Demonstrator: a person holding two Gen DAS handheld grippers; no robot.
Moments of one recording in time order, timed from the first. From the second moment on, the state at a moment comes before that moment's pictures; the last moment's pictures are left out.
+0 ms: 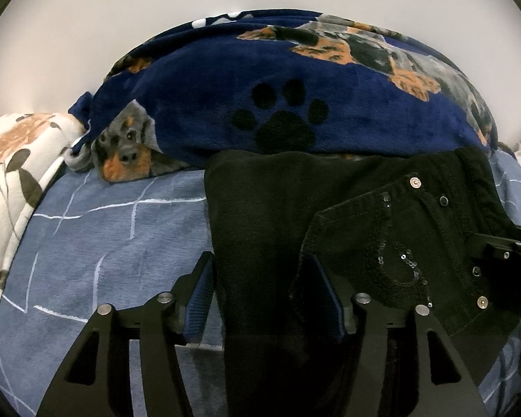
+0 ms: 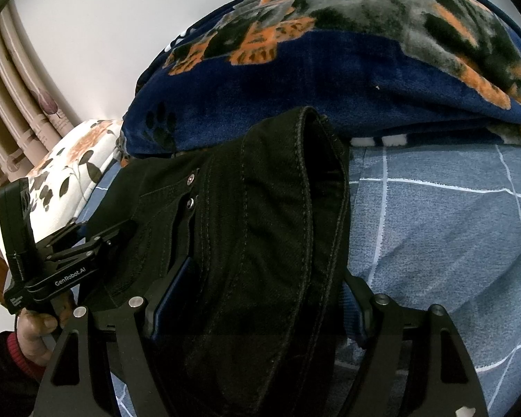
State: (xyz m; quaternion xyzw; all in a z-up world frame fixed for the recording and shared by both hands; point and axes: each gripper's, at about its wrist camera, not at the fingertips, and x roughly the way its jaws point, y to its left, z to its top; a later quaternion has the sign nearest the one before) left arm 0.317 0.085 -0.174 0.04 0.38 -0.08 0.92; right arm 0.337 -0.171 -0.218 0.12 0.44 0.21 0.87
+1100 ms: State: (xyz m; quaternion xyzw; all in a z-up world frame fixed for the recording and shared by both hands) left arm 0.092 0.038 -0.023 0.08 0.25 -0.03 0.97; right arm 0.094 -0.167 -0.076 0.09 0.31 0.15 0.94
